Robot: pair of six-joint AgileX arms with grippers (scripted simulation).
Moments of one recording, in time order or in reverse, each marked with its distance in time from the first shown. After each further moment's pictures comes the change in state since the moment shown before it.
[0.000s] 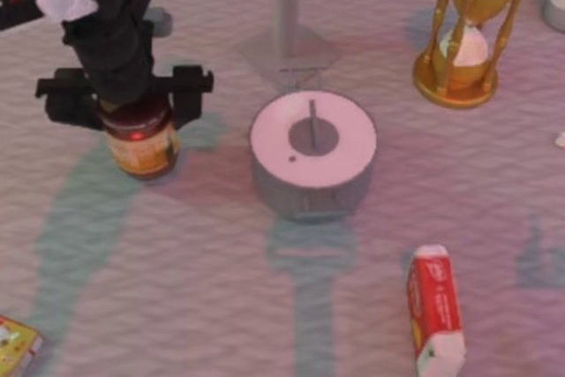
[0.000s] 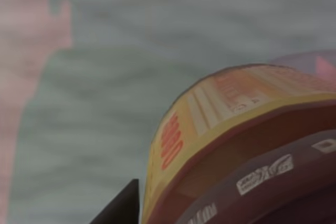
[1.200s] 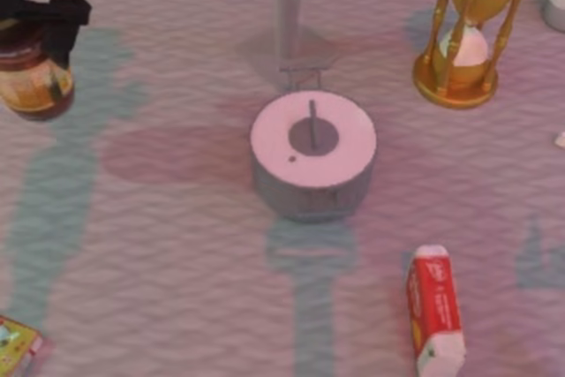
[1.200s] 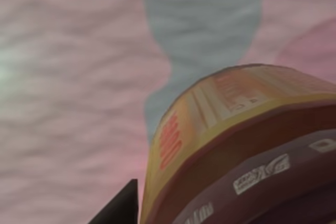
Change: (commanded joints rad) left arm 0.269 0.012 0.328 -0.309 0.080 0.411; right arm 0.000 0.000 0.000 0.000 0.000 0.000
